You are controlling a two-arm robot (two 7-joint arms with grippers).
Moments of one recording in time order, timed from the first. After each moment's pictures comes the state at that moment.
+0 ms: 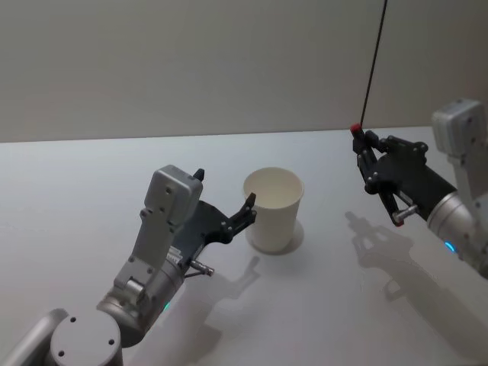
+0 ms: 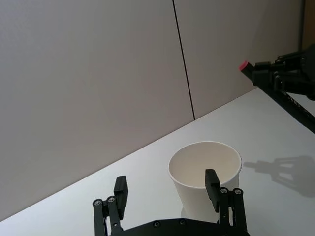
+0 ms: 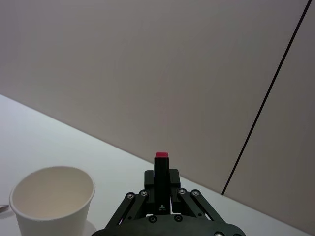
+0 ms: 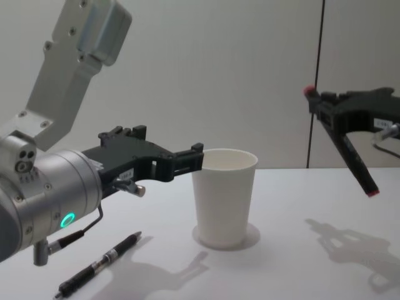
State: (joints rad) left arm -0.24 0.38 0.45 -1.63 -0.20 0.01 -0.01; right arm 0.35 0.34 -0.33 -1.53 0.16 0.03 0.22
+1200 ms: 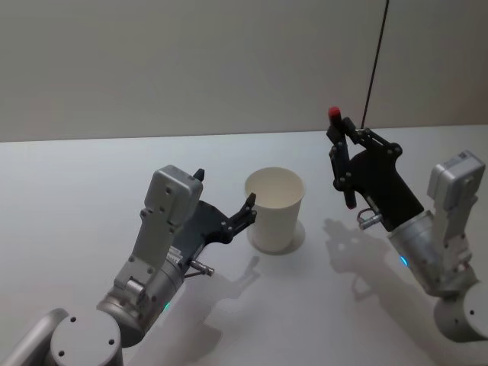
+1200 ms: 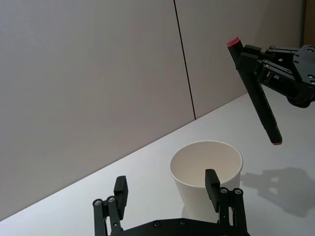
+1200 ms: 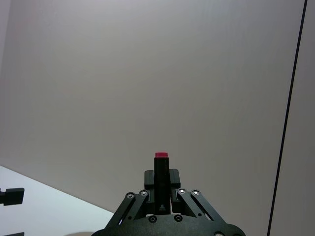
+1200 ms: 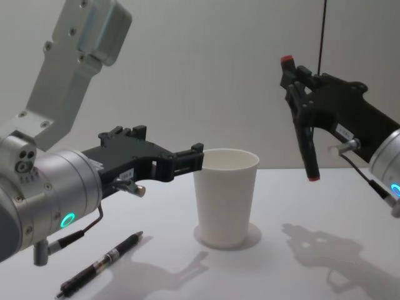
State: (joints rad) left arm -0.24 0.38 0.45 -1.63 -0.20 0.01 -0.01; right arm 0.40 0.20 -0.38 -1.22 0.19 -0.58 0.20
